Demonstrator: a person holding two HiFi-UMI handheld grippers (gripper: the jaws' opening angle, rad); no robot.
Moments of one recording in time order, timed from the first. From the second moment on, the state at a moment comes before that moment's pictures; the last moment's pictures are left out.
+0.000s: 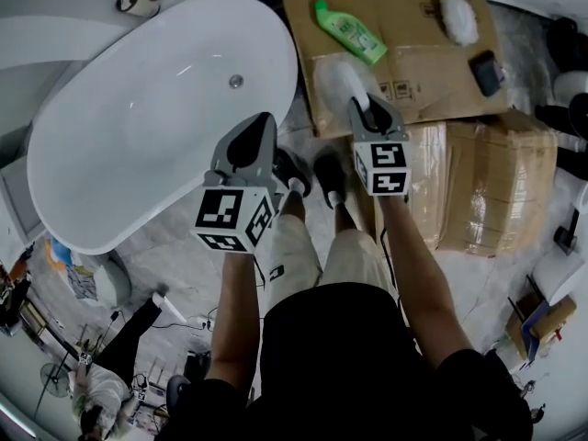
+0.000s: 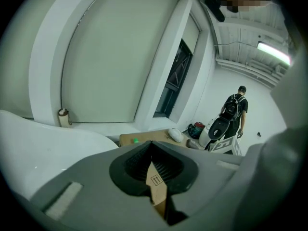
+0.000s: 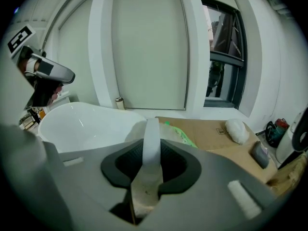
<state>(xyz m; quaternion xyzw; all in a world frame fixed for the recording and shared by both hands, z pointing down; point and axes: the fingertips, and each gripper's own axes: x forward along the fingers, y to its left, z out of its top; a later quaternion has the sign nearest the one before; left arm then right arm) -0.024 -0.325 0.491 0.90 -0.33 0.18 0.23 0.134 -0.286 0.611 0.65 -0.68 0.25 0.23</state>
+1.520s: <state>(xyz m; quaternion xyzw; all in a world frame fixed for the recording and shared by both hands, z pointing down) -0.017 -0.345 0.581 0.89 -0.31 0.22 0.25 0.129 -0.295 0.741 0.65 -0.64 0.32 0.25</state>
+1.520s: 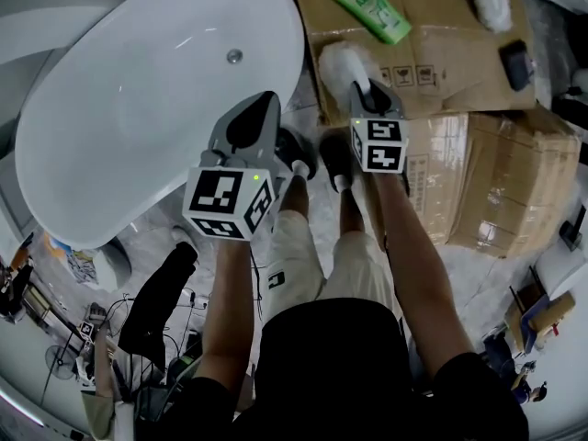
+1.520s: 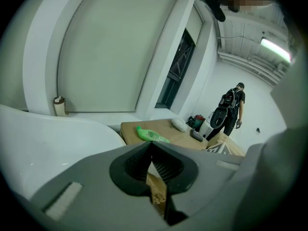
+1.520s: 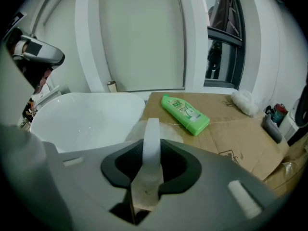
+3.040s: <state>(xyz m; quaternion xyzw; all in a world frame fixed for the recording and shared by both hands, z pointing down) -0.016 -0.325 0.585 0.89 -0.32 0.22 0.25 0.118 -0.263 0.763 0.59 -0.66 0.36 0.29</state>
